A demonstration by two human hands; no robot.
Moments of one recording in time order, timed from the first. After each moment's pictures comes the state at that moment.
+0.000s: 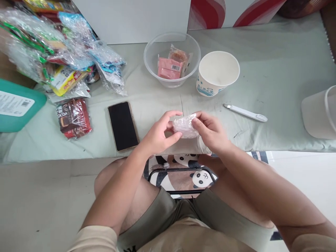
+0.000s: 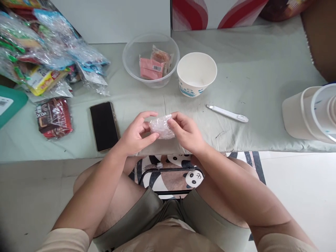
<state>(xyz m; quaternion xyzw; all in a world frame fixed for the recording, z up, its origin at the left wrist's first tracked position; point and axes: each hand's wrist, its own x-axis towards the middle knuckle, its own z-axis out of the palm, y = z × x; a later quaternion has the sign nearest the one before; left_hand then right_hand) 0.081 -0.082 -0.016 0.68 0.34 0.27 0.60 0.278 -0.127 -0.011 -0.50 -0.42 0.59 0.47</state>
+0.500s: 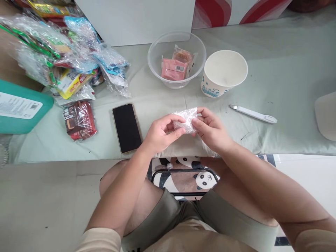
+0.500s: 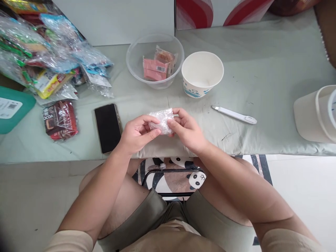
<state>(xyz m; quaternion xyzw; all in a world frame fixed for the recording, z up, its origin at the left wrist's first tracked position) 0.081 -0.075 -0.015 0.64 0.36 0.33 0.59 0.270 -0.115 -0.018 -0.48 -0.41 0.62 0.46</state>
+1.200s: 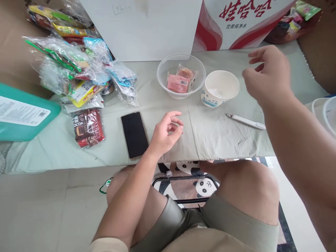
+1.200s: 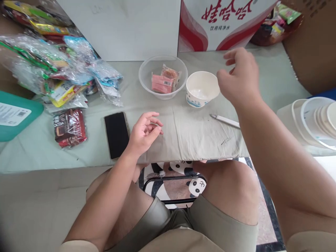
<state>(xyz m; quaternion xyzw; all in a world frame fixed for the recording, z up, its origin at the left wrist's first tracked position) 0.072 -0.065 -0.011 0.64 0.40 0.36 0.55 0.385 -0.016 0.054 -0.75 -0.54 0.04 0.39</state>
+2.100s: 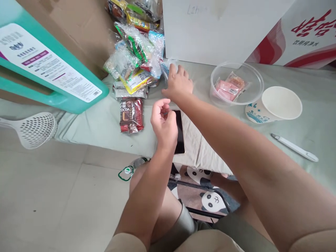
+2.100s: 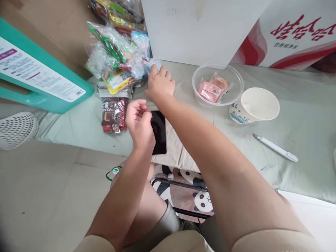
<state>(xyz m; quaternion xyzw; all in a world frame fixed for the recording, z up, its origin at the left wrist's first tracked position) -0.003 -0.037 -0.009 0.44 0.59 0.62 0.28 0.050 0.143 -0.062 -0.59 -0.71 0.18 0.35</state>
